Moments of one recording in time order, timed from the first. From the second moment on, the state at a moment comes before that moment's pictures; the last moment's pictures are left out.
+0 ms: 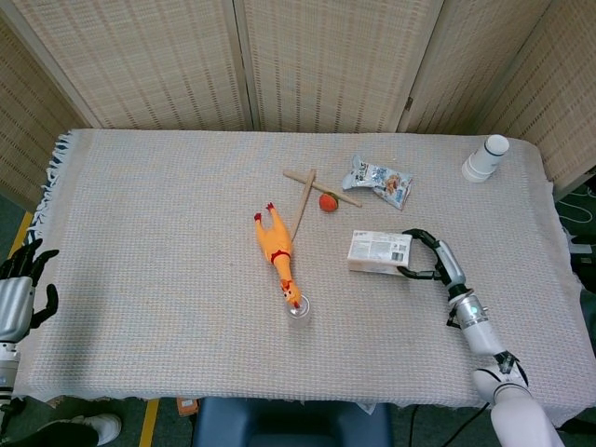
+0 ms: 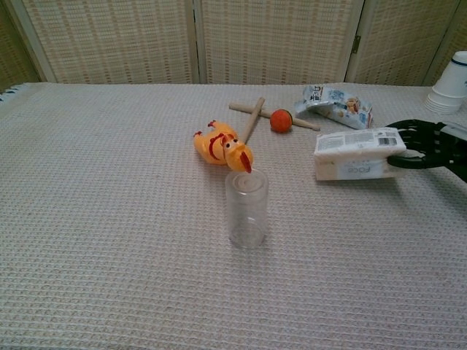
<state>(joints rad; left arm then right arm) -0.23 -1.07 -0.16 -1.67 1.24 1.33 0.08 0.57 -1.97 0.02 -0.17 -1.55 1.05 1.67</state>
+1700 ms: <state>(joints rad) -0.25 -1.08 -0.15 -1.67 1.23 1.29 0.10 0.43 -1.53 0.01 -0.92 -1.56 1.65 0.71</state>
